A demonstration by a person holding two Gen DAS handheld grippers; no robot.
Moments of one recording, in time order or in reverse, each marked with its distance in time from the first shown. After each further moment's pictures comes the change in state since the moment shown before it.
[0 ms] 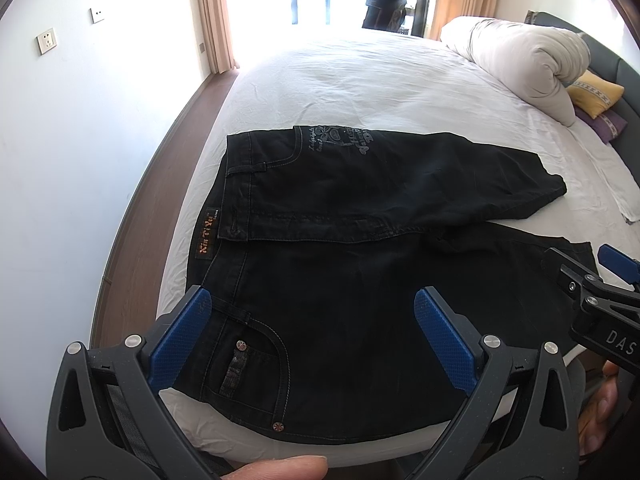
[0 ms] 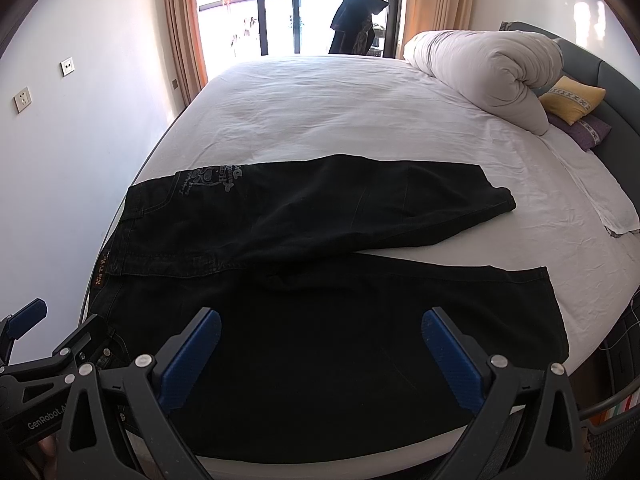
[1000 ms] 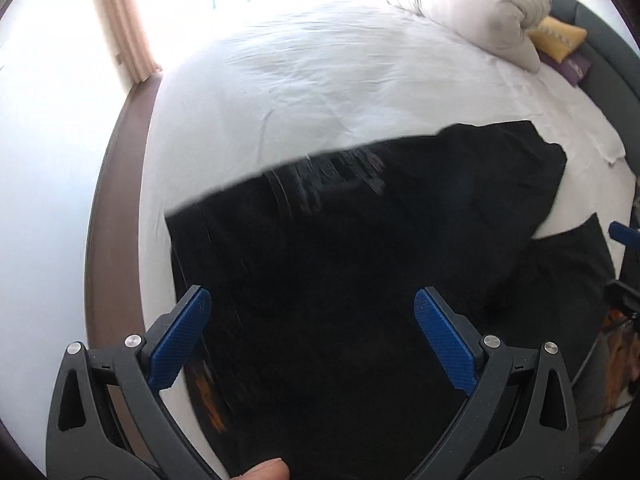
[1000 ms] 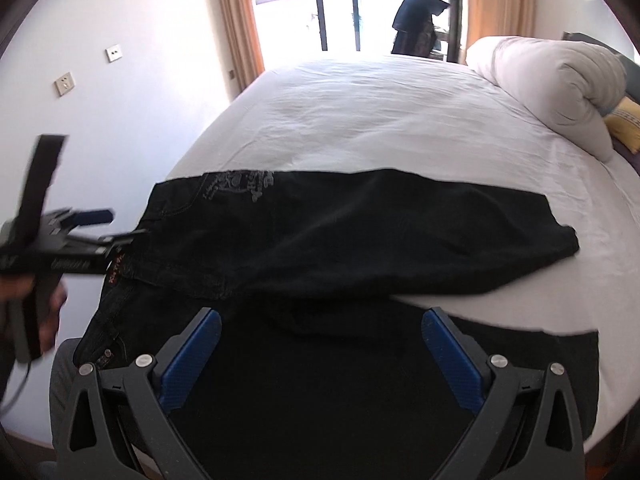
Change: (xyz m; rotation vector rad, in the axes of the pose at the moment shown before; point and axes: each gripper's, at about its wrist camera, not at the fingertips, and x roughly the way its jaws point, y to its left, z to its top) left arm 0.135 0.035 0.128 0.271 0.122 -0.162; right arm 0.063 -0.025 0.044 -0.125 0.006 0.239
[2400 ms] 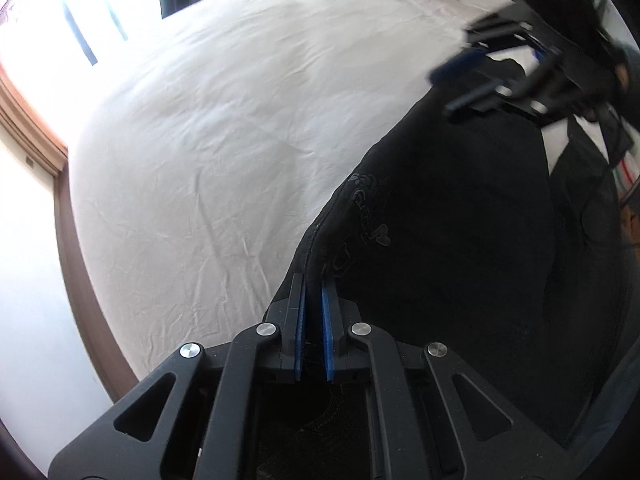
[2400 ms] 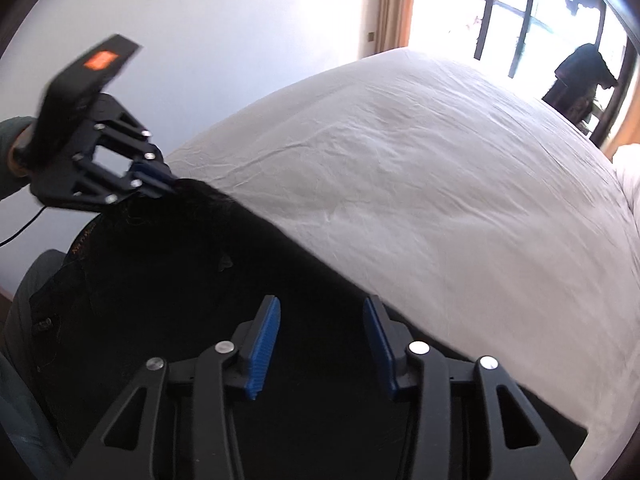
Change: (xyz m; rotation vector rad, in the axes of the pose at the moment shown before) left arm 0.052 0.005 0.065 0.451 0.048 -0.138; right arm 0.167 -0.011 0.157 -0.528 0.160 0.253
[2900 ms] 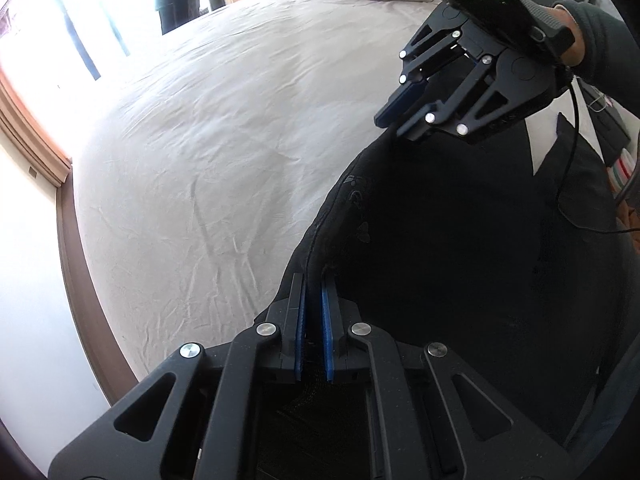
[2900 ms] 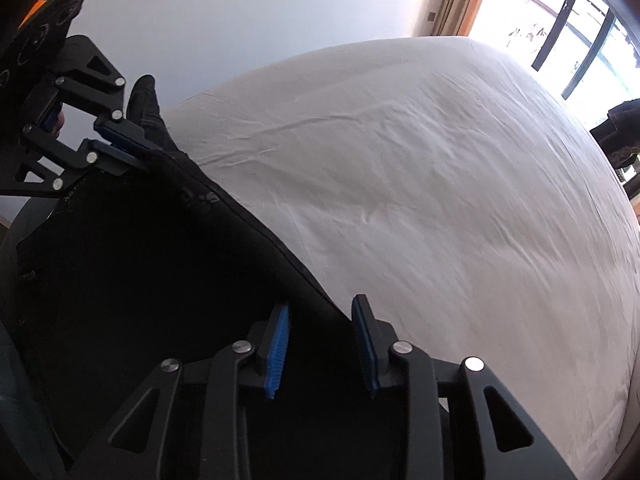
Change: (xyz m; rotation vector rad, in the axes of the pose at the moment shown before) left arm -0.015 -0.008 -0.015 0.003 -0.052 -0.005; right arm 0.042 0.023 0.026 -0.200 0.157 0.019
